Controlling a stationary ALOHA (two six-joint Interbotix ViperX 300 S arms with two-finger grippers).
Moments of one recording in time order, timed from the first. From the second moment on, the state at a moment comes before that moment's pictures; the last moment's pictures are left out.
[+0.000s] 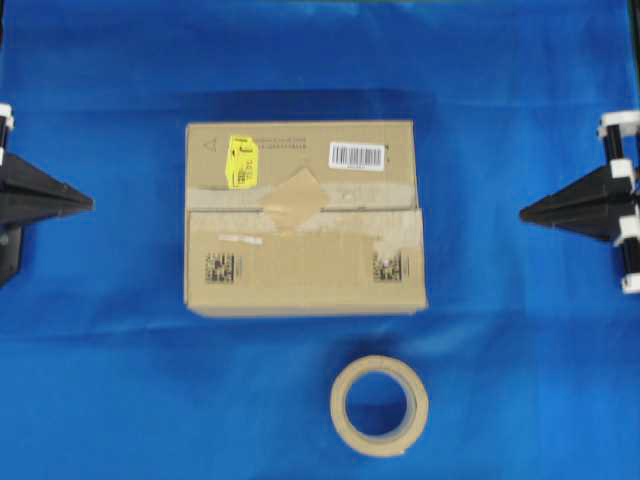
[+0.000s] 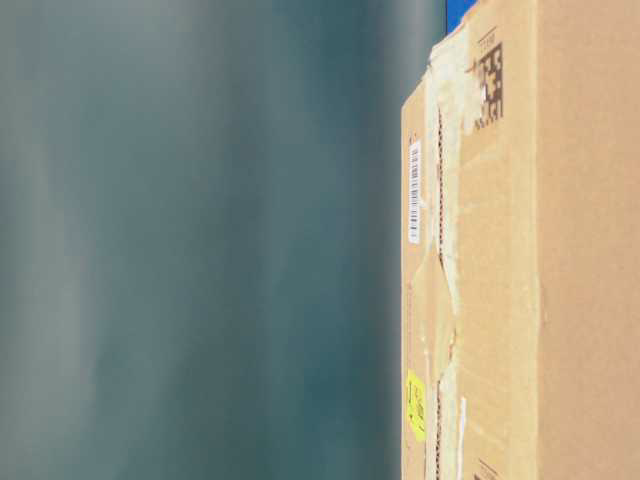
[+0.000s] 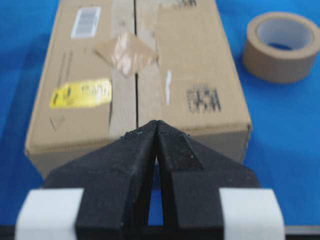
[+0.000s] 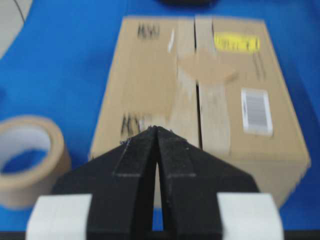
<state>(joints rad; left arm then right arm) -0.02 -1.22 1.26 -0.04 0.19 0.10 0.05 -1.00 1.19 0.14 0.05 0.01</state>
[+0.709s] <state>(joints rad) -0.02 -1.24 1.34 -0.04 0.20 0.05 0.01 -0.99 1.35 0.14 0.03 0.02</state>
